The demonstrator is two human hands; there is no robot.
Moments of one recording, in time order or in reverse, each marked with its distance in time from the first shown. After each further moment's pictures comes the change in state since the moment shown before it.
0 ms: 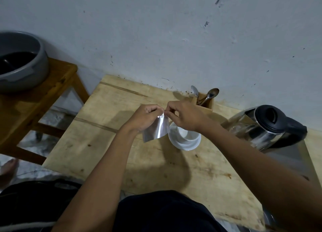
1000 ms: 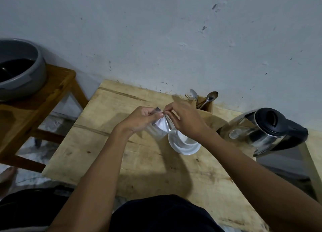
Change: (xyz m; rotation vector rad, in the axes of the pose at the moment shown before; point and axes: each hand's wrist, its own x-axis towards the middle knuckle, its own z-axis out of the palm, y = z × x) left_hand 0.015 -0.010 -0.020 -0.106 -0.149 -0.032; right_hand -0.005 -0.006 0.008 -0.039 0.275 0.004
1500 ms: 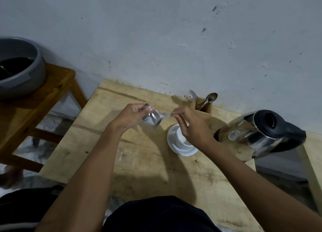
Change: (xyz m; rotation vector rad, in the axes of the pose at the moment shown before) left_hand 0.008 -0.008 -0.022 -0.014 0.130 0.000; right_hand -0.029 -0.003 -0.003 0.113 0.186 0.029
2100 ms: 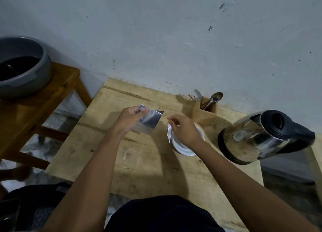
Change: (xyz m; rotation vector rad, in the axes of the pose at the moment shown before) left_hand -0.003 -0.027 -0.010 -0.008 0.197 -0.033; right_hand 0.002 0.021 0.053 0.057 -0.237 0.517
